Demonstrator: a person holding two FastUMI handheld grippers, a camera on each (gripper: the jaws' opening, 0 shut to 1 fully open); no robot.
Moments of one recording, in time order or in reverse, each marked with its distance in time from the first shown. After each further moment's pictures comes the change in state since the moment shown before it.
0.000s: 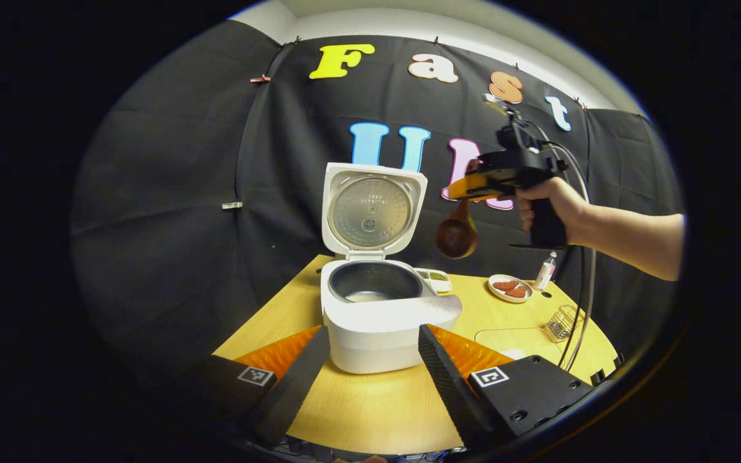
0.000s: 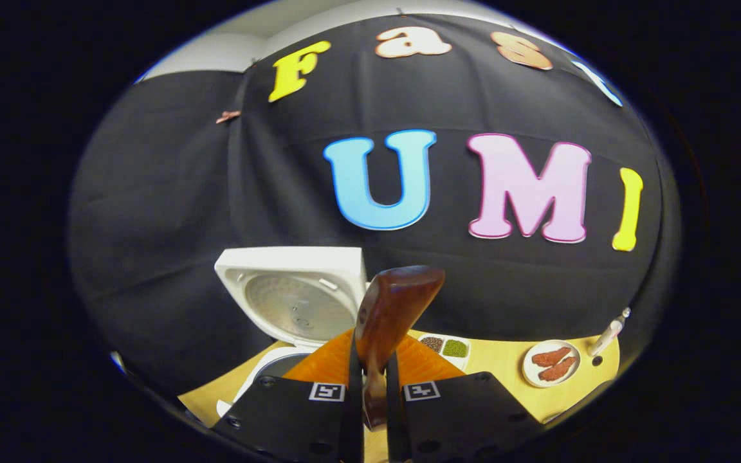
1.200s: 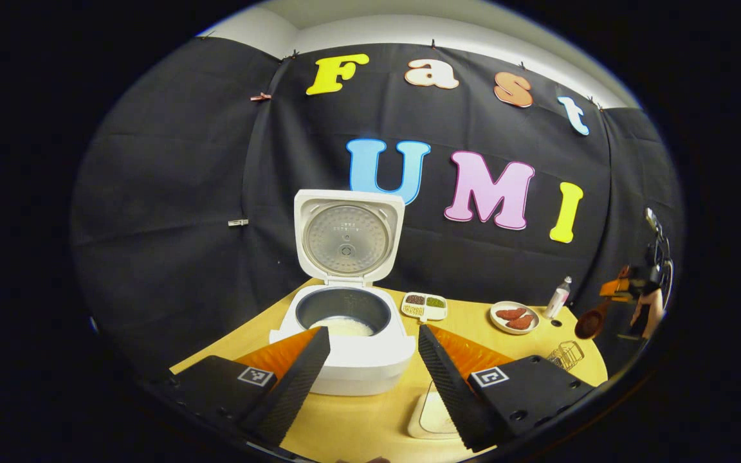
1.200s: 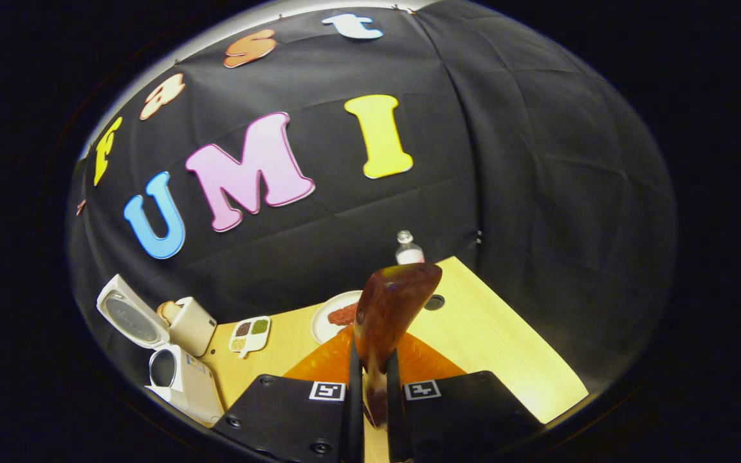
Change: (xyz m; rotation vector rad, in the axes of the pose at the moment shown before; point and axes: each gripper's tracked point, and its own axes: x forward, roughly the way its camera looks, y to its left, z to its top) left arm 0.038 -0.111 0.048 -0.041 -0.063 0.148; right arm -0.203 -0.430 -0.137 0.366 0.049 -0.587
